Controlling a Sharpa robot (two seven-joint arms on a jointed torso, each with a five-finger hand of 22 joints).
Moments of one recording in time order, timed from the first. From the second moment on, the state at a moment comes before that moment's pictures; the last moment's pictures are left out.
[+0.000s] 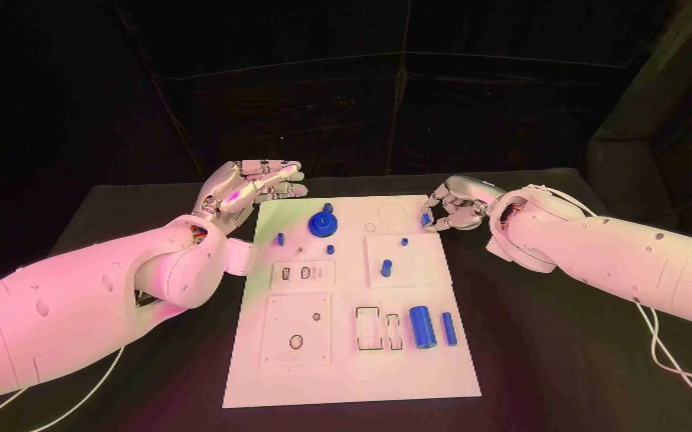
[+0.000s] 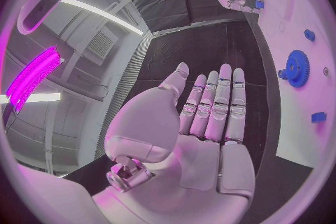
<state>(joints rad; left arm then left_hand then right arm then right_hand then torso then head) 1.21 -0.83 -0.04 1.47 -0.08 -0.26 0.55 1.24 0.13 0.06 -0.14 0.05 0.94 0.24 0.07 0.07 1.00 0.19 0.09 0.07 1.05 0.14 0.15 0.09 0.18 0.80 0.26 0.27 0.09 1.20 -0.80 -0.01 1.23 -1.28 -0.25 0.03 1.50 0.02 -0.04 0.06 0.22 1.00 0.15 0.09 0.08 1.42 0.07 1.36 1.36 1.47 0.01 1.51 1.31 0.05 1.45 0.11 1.50 1.31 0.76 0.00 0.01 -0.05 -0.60</state>
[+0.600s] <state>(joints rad) 1.21 -0.83 -0.04 1.47 -0.08 -0.25 0.54 1.25 0.13 0.07 -0.14 0.05 0.94 0.24 0.07 0.07 1.00 0.19 0.09 0.07 1.05 0.14 0.15 0.09 0.18 0.80 0.26 0.27 0.09 1.20 -0.79 -0.01 1.23 -1.28 -0.23 0.03 1.50 0.04 -0.01 0.05 0.21 1.04 0.14 0.10 0.08 1.43 0.06 1.37 1.40 1.47 -0.01 1.51 1.31 0.05 1.46 0.11 1.50 1.31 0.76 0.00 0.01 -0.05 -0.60</state>
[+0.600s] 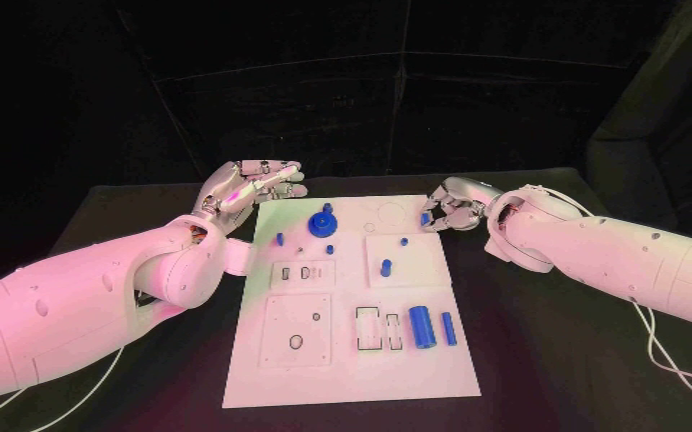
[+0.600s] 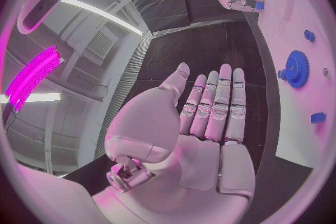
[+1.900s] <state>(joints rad) 1.21 -0.83 -0.04 1.45 -0.08 -0.25 0.53 1.25 0.13 0.08 -0.15 0.05 0.93 0.24 0.07 0.07 1.00 0.19 0.09 0.07 1.05 0.14 0.15 0.09 0.18 0.80 0.26 0.27 0.09 1.22 -0.78 -0.01 1.42 -1.25 -0.35 -0.06 1.45 0.07 0.09 0.03 0.27 1.07 0.13 0.11 0.08 1.44 0.05 1.37 1.40 1.47 -0.02 1.51 1.31 0.05 1.47 0.09 1.51 1.31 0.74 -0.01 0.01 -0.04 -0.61</state>
